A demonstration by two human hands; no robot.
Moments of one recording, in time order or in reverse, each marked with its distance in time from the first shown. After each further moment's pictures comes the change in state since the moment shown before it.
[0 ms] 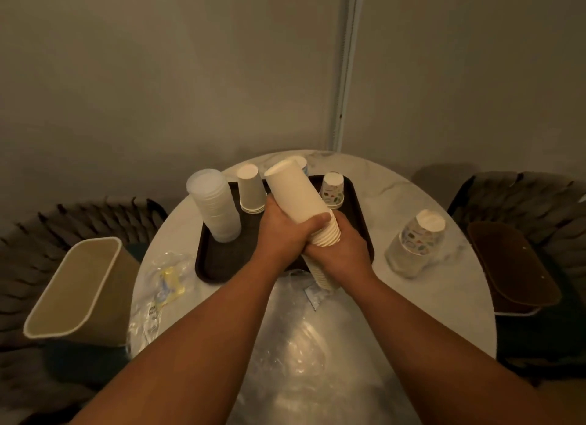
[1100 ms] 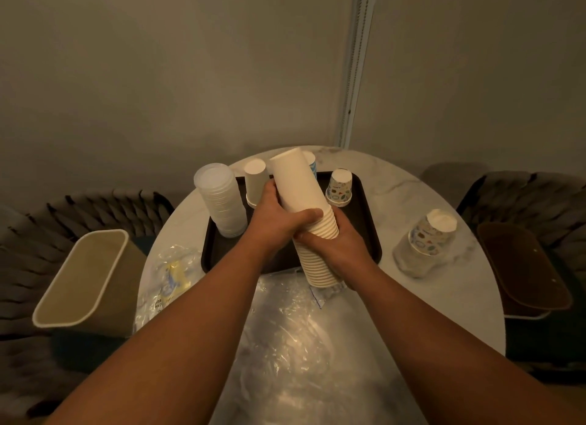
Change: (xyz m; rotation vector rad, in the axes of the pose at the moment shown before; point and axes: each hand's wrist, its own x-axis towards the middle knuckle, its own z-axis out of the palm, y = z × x) left_hand 0.020 0.000 -0.027 -0.084 -0.146 -0.045; right_hand 0.012 0.001 0.010 0.183 -0.170 0.082
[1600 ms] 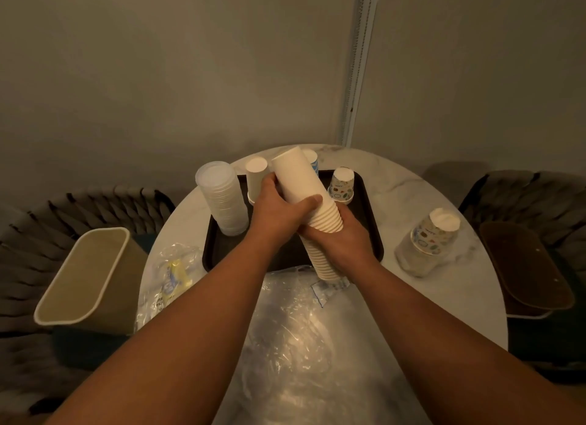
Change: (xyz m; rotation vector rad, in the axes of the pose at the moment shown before) left_hand 0.006 0.005 0.005 0.131 0.135 0.031; right_hand 0.005 -0.005 0.003 -0.067 0.110 -0.022
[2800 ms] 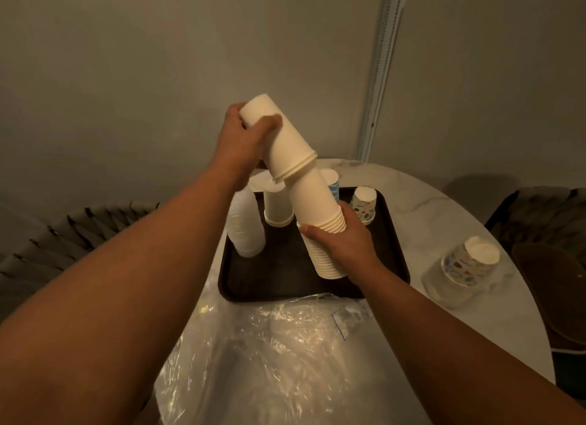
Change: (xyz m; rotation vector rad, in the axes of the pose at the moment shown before) left_hand 0.104 0.085 -0.081 -0.172 0.118 0.081; right_hand 0.042 -0.026 0.027 0.060 -0.023 -0.070
